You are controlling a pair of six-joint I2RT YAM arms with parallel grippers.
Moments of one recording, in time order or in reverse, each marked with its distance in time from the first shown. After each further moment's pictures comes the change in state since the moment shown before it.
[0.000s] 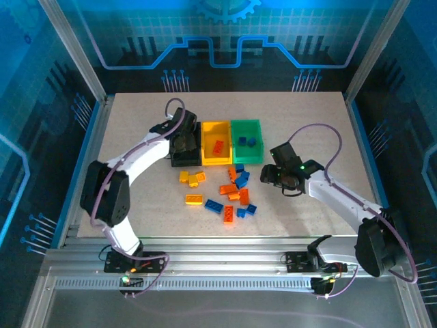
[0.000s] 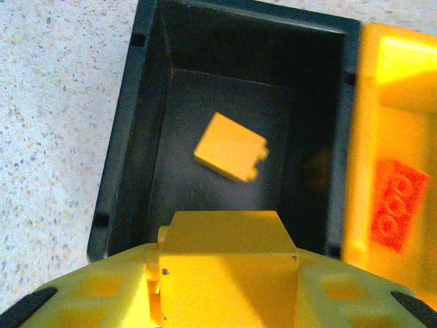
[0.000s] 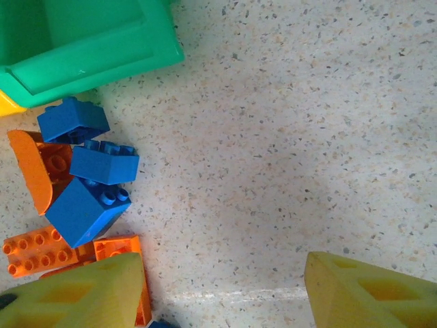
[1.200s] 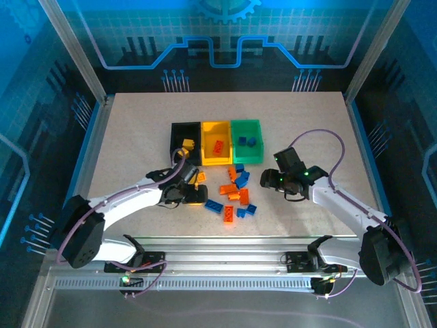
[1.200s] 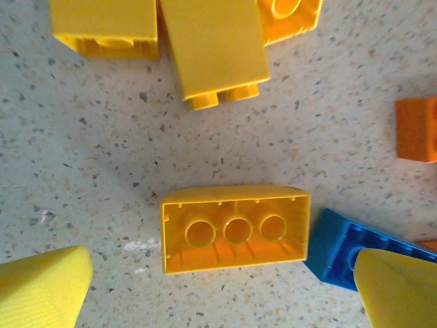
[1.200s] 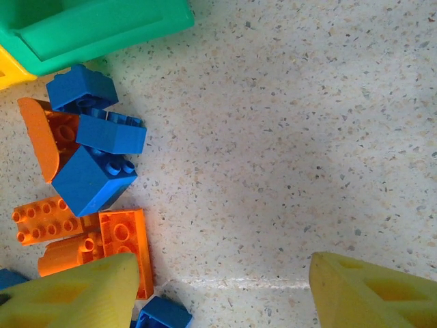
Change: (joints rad) left arm -0.255 -0.398 -0.592 0.021 0.240 -0.091; right arm -0.010 -0.060 -0.074 0.032 -0.072 -0.022
